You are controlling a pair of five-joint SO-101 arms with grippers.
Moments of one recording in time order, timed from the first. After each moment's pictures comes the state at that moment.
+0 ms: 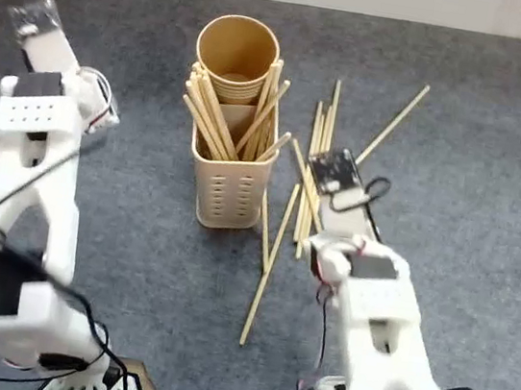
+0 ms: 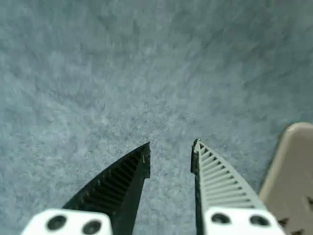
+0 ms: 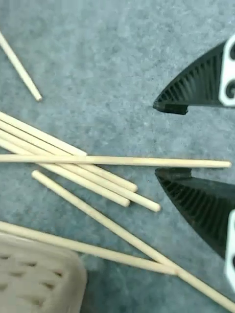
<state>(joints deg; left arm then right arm) -18.4 4.4 8.0 61.7 24.9 -14.4 -33.0 59.5 39.3 17.3</state>
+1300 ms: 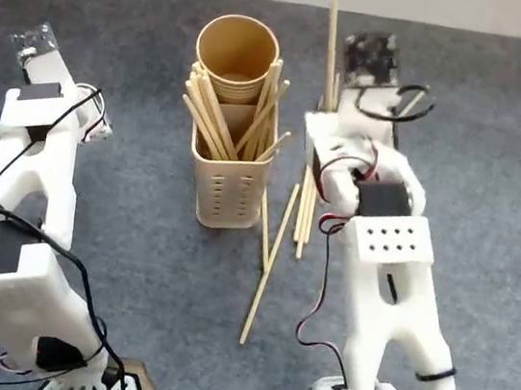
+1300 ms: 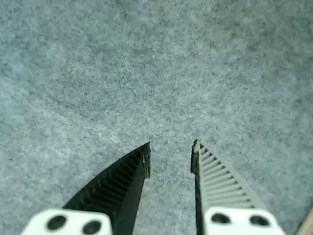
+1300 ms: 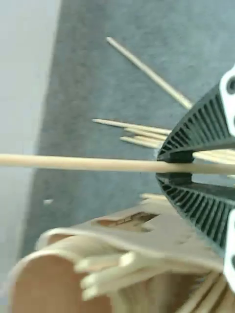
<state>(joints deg) -21.8 14.5 7.9 53.7 24.9 -16.5 -24.1 22.5 35.1 0.7</state>
